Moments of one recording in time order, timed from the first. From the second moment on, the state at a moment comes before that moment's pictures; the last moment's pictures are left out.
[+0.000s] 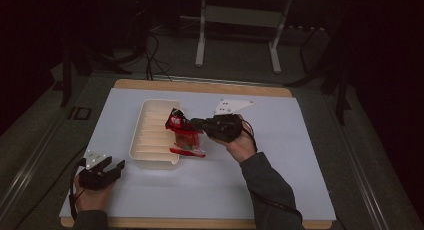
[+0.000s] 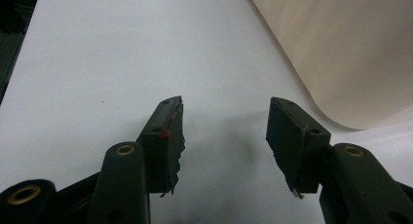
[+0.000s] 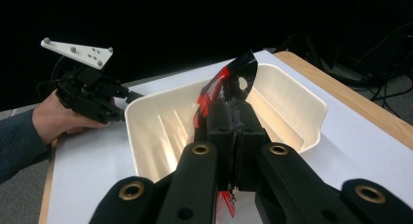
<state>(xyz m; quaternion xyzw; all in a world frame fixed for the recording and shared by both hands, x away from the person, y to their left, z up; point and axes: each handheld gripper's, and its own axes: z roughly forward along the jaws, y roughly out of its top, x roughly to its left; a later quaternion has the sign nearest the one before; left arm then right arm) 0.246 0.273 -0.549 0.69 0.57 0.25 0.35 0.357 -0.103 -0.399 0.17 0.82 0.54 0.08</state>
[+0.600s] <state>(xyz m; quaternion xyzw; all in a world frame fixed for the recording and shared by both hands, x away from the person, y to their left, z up) 0.246 0.273 -0.549 0.69 0.57 0.25 0.35 0.360 -0.089 -0.403 0.17 0.82 0.54 0.07</state>
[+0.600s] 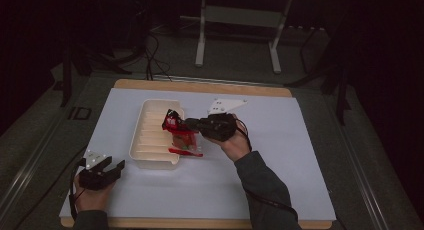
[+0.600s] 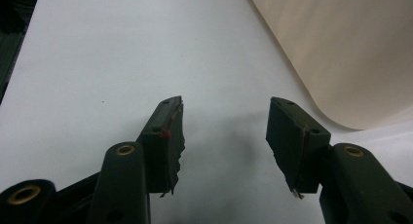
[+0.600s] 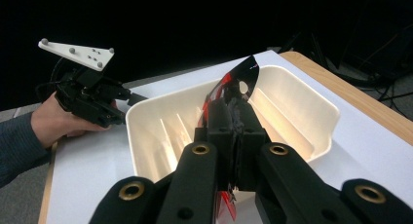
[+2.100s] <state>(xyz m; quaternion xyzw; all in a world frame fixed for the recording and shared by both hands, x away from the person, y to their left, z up) 0.246 0.273 -0.548 0.70 0.57 0.26 0.35 0.366 -0.036 -0.411 0.15 0.82 0.55 0.04</state>
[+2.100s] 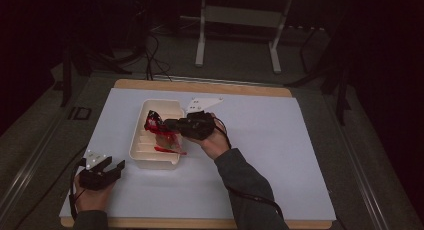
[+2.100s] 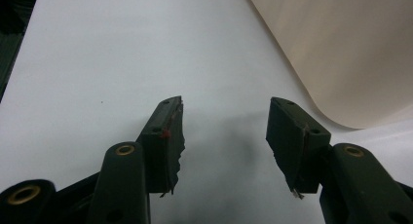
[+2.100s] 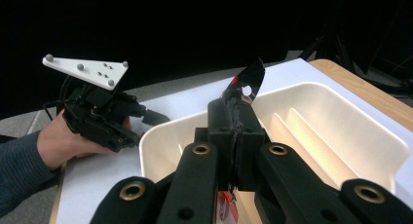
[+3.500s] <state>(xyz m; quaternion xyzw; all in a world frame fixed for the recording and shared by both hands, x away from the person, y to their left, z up) 0.246 0.273 -0.548 0.69 0.57 0.26 0.36 0.378 -0.011 -0.436 0.17 0.79 0.58 0.01</state>
